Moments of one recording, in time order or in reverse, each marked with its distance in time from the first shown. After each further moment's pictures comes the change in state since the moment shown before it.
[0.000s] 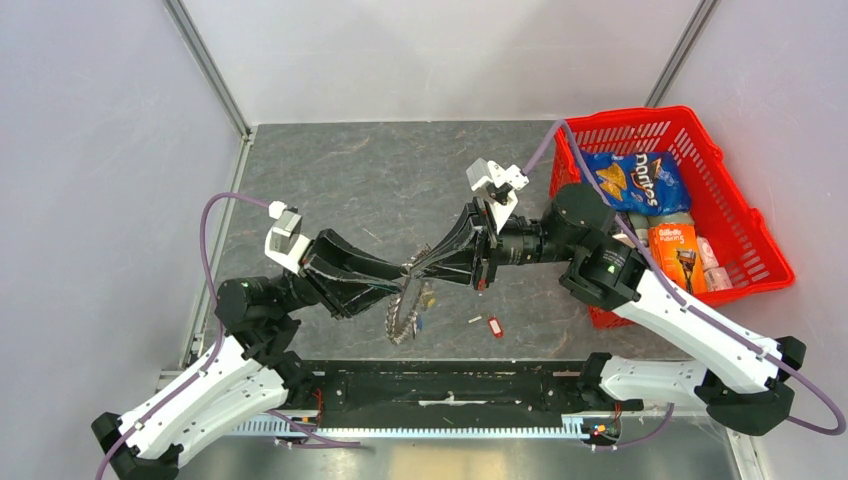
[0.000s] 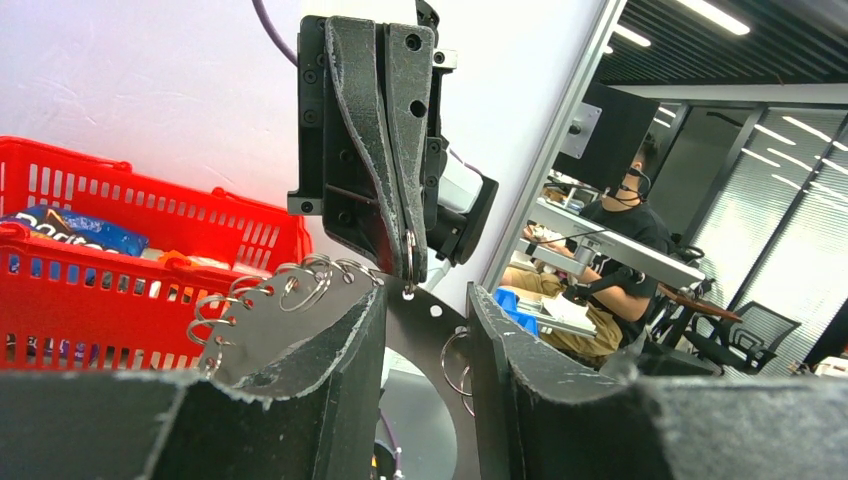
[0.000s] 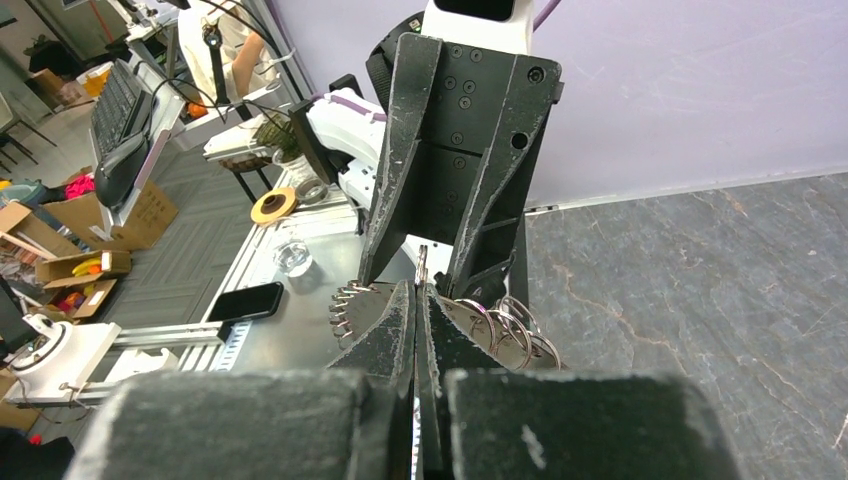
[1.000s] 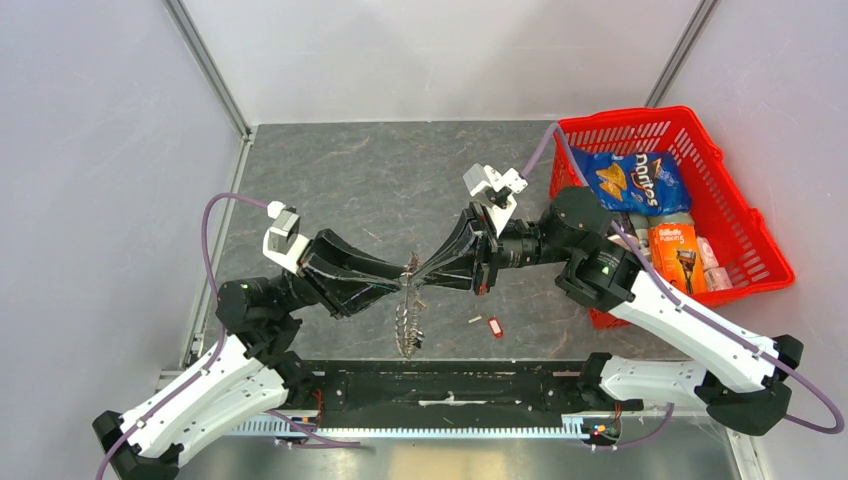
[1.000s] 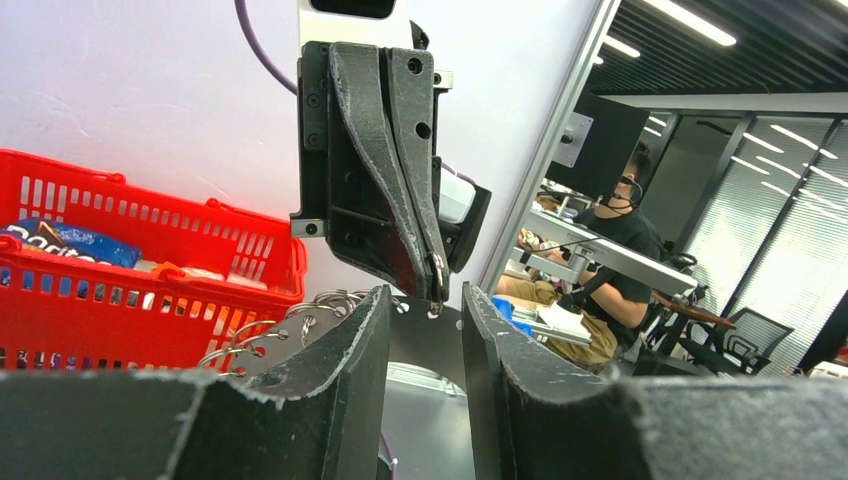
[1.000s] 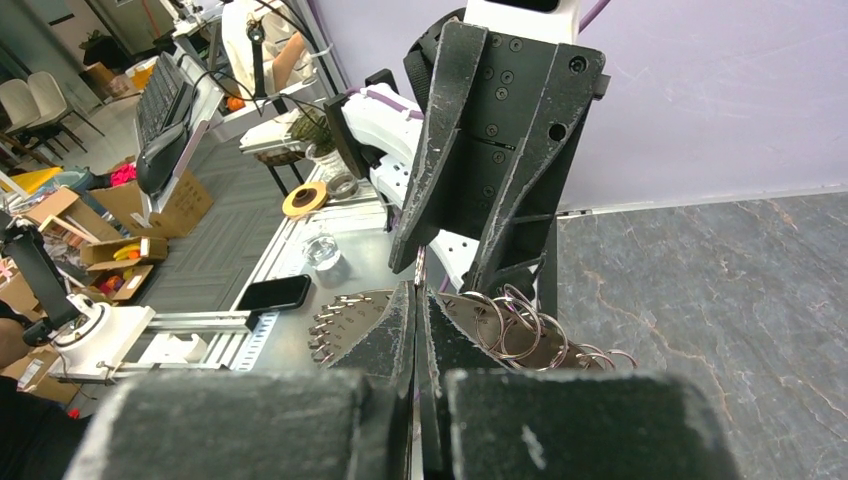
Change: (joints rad) left arm 0.000 0.008 -0.011 0.048 -0.007 -0.021; right arm 0.000 0.000 -0.038 0.074 -0.062 0.044
